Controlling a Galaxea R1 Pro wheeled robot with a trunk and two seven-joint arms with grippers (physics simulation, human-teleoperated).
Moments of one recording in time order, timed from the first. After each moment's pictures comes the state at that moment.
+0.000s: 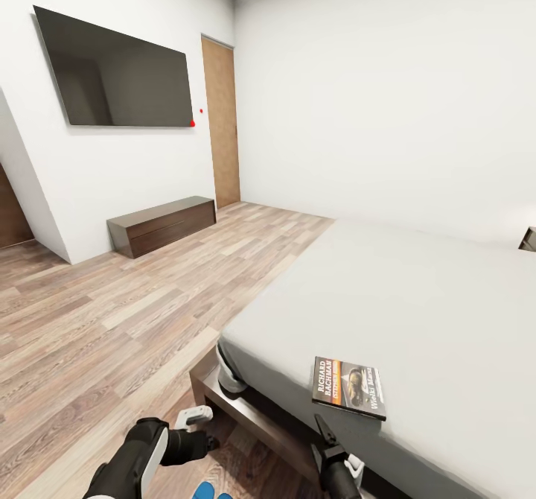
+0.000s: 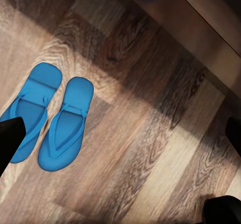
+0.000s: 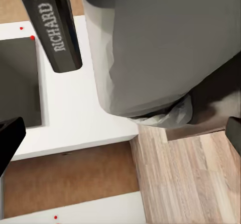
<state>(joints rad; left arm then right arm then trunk) -0.44 -0.07 0.21 -0.69 -0.11 0.73 -0.31 -0.43 0.11 -0.71 -0.01 -0.62 0.10 1.02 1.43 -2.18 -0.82</state>
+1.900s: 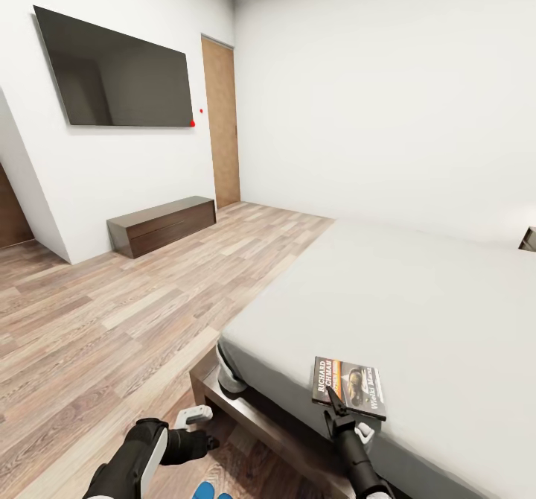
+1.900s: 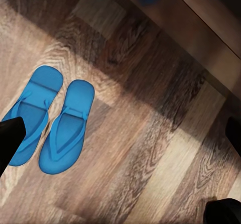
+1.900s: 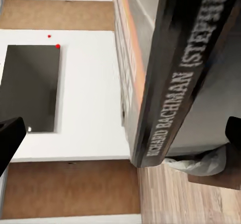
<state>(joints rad) -0.44 -0.07 0.21 -0.69 -0.11 0.71 -0.31 -0.47 0.10 -0.71 -0.14 -0.63 0.10 1.01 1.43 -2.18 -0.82</state>
